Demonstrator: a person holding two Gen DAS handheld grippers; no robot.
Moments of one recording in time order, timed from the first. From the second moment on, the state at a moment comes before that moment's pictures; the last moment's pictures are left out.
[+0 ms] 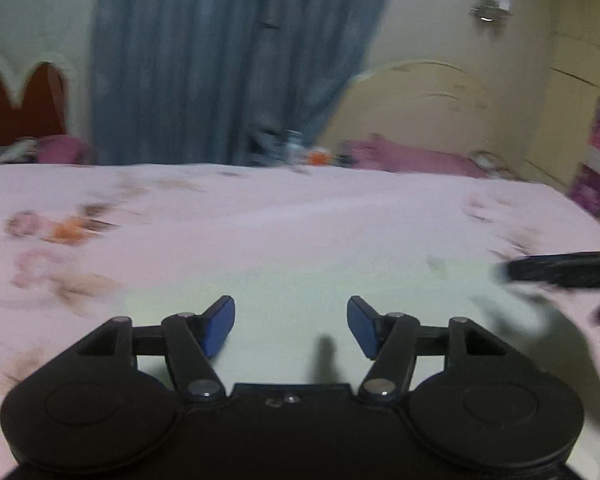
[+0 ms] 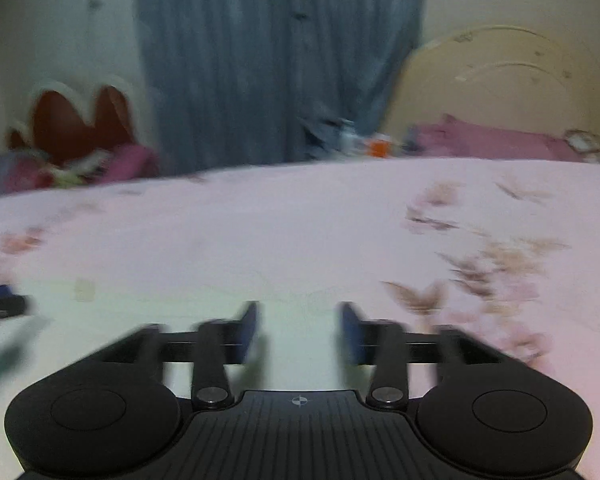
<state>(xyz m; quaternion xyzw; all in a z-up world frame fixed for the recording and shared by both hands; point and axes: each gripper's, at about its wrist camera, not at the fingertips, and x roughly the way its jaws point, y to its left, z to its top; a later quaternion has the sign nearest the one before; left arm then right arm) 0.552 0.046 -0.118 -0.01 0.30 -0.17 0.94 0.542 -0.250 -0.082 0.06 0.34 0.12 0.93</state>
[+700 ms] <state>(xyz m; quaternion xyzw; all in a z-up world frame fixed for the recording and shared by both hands) 0.503 0.030 -0.132 0.01 0.32 -0.18 0.93 0.474 -0.235 -0.085 -0.01 0.35 0.15 0.92</state>
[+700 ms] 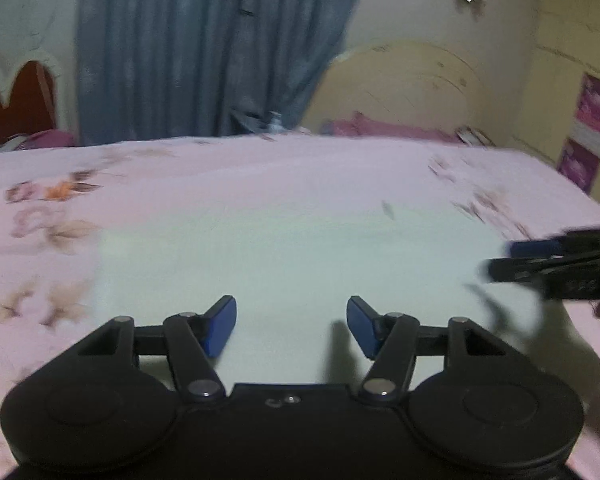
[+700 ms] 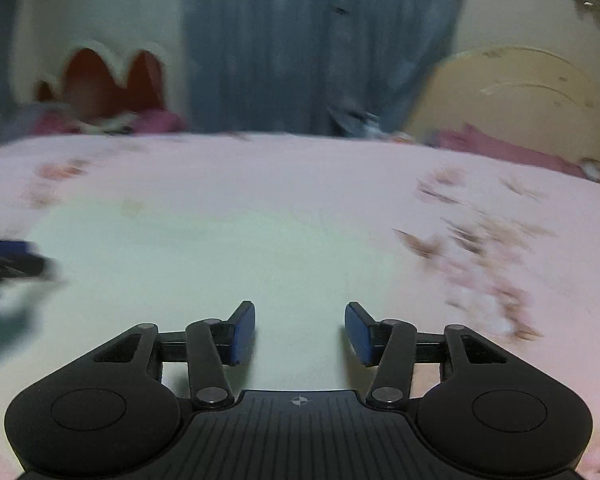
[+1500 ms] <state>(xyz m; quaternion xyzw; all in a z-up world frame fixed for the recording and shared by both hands) 0.412 0.024 -0.137 0.03 0.34 -0.16 0.93 0.402 -0.197 -0.095 -0.02 0.40 0.21 0.89</state>
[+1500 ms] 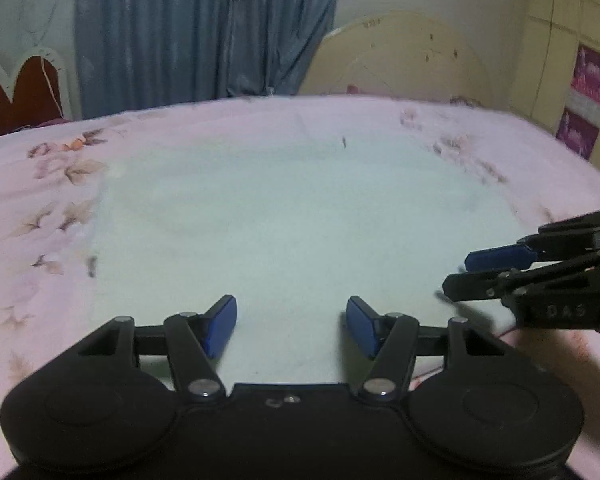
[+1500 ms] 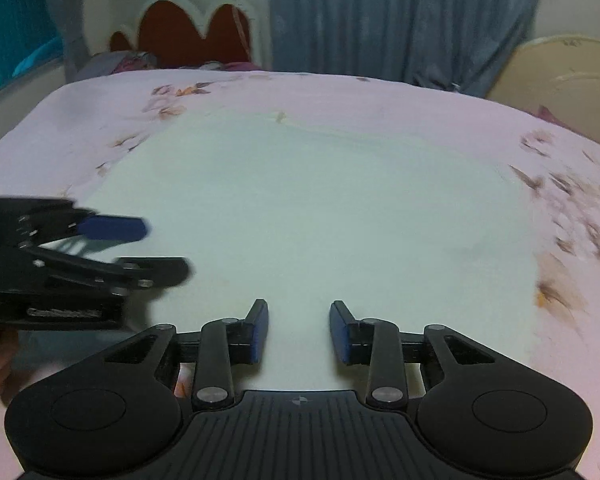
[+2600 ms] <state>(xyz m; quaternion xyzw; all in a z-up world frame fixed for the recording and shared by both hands) 0.378 0.068 -0.138 0.01 0.36 -0.09 0.93 0.351 -0.271 -0.079 0.00 0.40 0.12 0.91</state>
